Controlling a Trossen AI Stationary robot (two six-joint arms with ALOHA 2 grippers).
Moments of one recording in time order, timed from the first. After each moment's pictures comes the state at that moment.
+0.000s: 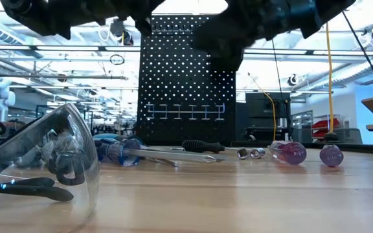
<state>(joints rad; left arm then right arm) -0.10 1.38 0.56 0.96 0.16 -0.03 0.09 1.51 0.80 0.44 -0.08 0.04</state>
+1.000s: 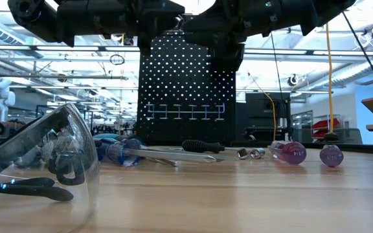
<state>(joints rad) -0.05 1.43 0.56 0.96 0.01 -0.12 0.09 1.52 0.80 0.55 0.14 0.11</state>
